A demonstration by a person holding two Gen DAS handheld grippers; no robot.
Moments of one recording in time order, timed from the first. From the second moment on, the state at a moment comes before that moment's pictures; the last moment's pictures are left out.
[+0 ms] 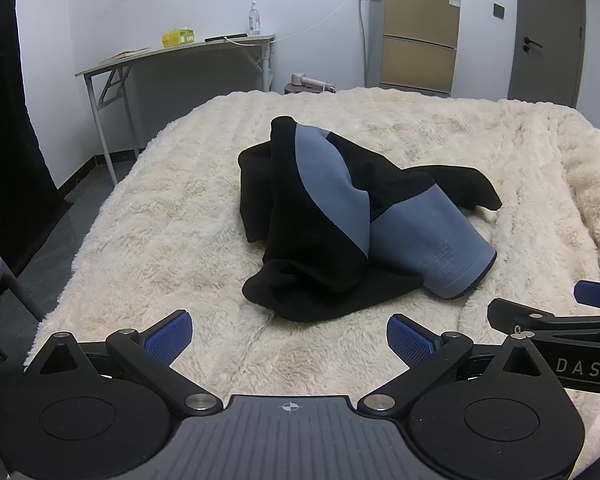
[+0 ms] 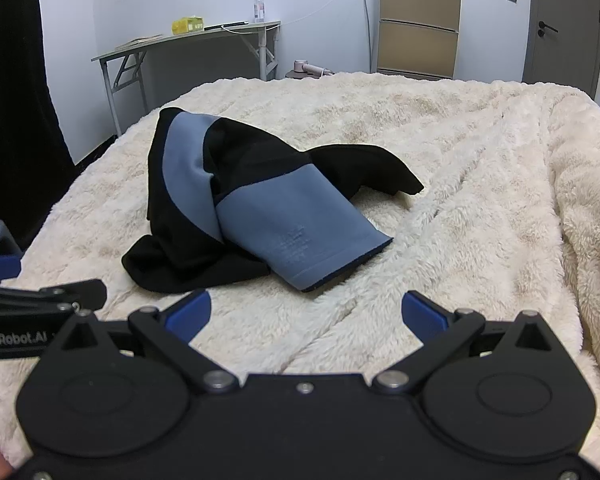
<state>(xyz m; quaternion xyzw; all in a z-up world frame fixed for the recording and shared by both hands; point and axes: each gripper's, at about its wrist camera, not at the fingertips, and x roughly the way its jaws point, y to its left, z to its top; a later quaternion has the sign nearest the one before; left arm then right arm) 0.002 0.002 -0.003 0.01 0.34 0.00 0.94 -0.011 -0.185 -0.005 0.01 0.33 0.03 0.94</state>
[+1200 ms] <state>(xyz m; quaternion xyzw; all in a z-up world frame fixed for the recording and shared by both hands) 0.000 0.004 -0.005 0.01 0.34 0.00 0.94 -0.012 -0.182 -0.005 0.01 0.33 0.04 0.94</state>
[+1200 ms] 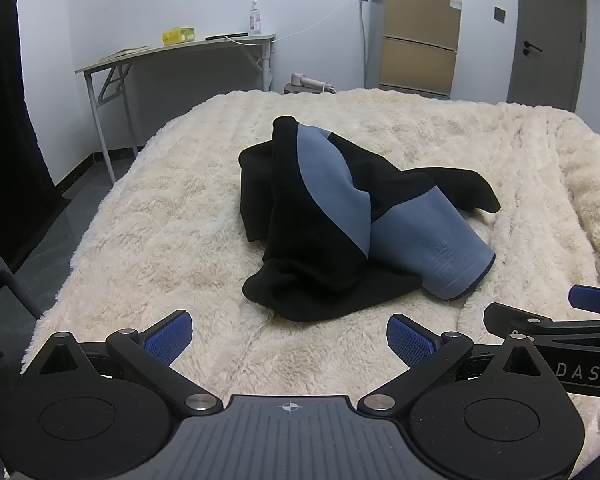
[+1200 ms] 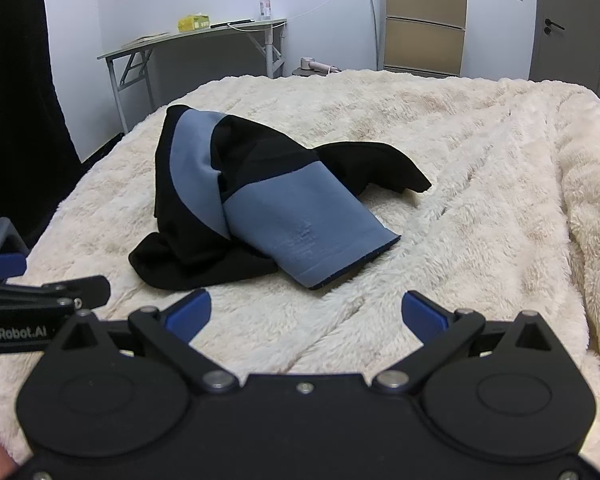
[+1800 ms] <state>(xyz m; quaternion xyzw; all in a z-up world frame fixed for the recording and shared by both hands) 0.000 0.002 -0.005 0.02 0.34 0.01 0.94 -0.014 -0.186 -0.003 0.02 0.32 0.05 0.95</state>
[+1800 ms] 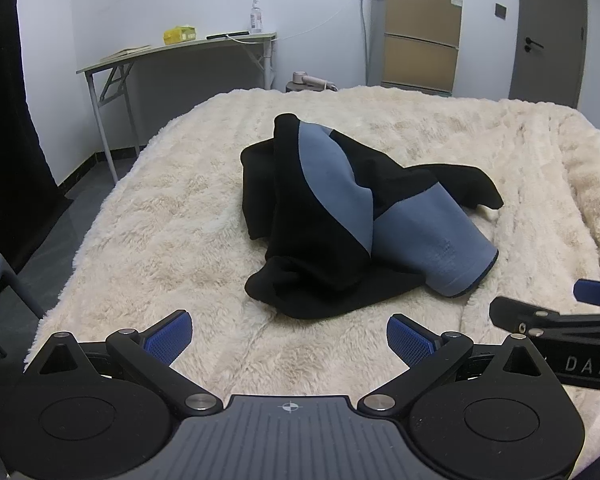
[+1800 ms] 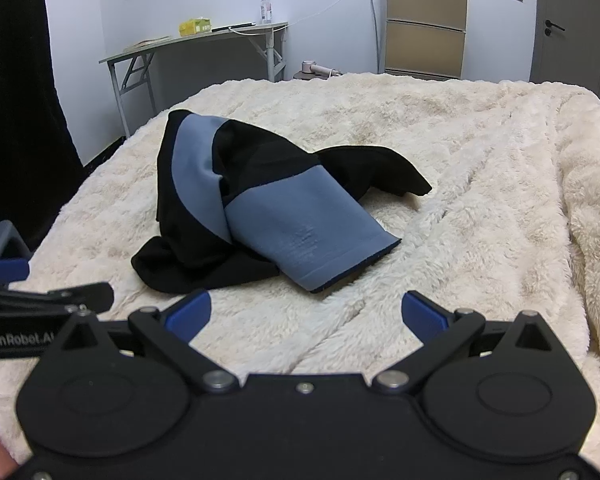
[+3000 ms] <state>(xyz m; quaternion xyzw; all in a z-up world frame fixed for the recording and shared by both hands) -0.002 0.006 -0.006 0.01 0.34 0.01 0.94 -0.014 -0.183 -0.003 0.02 0.32 0.05 0.95</state>
